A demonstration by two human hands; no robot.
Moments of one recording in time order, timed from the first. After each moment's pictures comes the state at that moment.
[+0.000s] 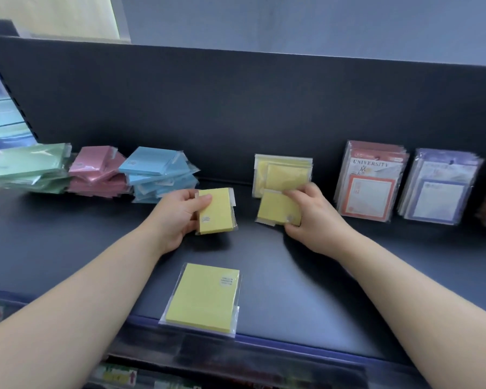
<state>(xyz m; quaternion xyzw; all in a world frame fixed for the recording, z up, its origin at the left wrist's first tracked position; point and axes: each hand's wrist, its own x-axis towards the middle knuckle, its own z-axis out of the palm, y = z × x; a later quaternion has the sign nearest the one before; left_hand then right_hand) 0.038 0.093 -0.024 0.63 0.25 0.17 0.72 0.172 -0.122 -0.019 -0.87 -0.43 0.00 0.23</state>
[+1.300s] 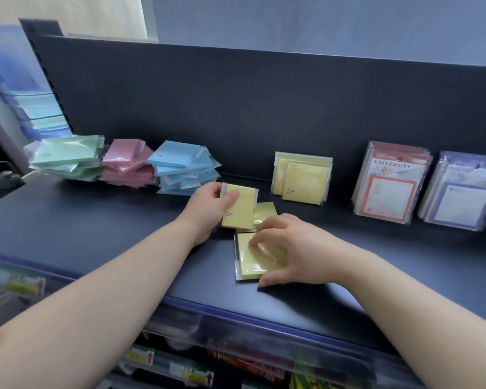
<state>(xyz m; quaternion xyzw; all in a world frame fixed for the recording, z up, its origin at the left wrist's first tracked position) 0.041 0.082 -0.032 0.67 0.25 0.21 0.67 0.108 -0.111 -0.006 -0.78 -0.62 0.07 0.08</state>
